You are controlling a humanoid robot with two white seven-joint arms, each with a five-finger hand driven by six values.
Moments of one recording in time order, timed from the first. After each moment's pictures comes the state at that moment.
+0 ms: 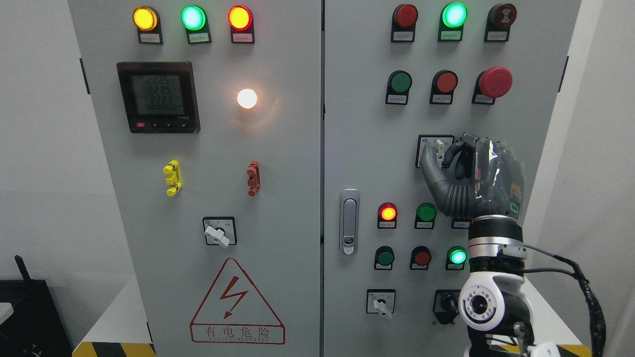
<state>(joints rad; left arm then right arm) 0.00 -0.09 0.00 0.00 0.00 -0.11 0.06 -0.72 0.09 0.04 -1.76 0.96 0.29 -0.02</state>
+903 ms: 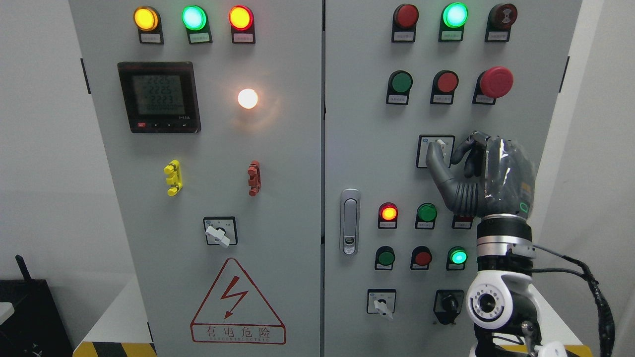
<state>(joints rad) 0.00 -0.09 0.00 0.00 0.00 -0.11 0.06 -0.72 0.09 0.01 -1.76 0.96 0.28 -0.02</state>
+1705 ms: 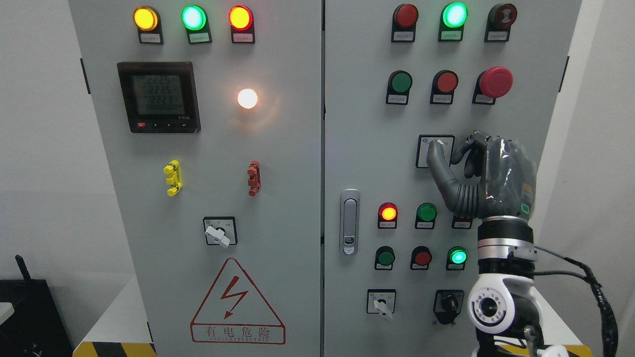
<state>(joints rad) 0.00 -0.09 0.00 0.00 0.00 -0.11 0.06 -0.70 0.08 0.01 -1.79 0.95 0.26 -0.04</state>
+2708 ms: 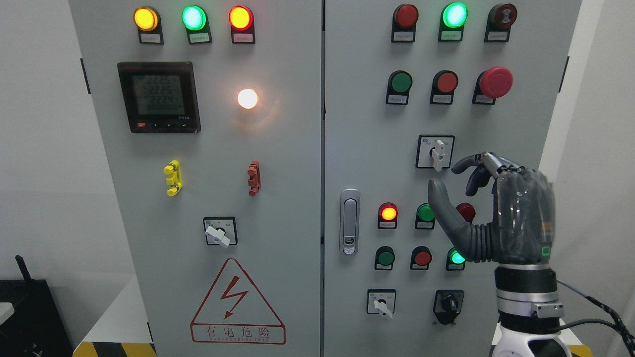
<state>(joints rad) 0.00 -0.09 0.00 0.00 0.00 -0.11 0.06 -0.51 -0.01 -0.01 -1.92 0.95 -0.12 -0.12</state>
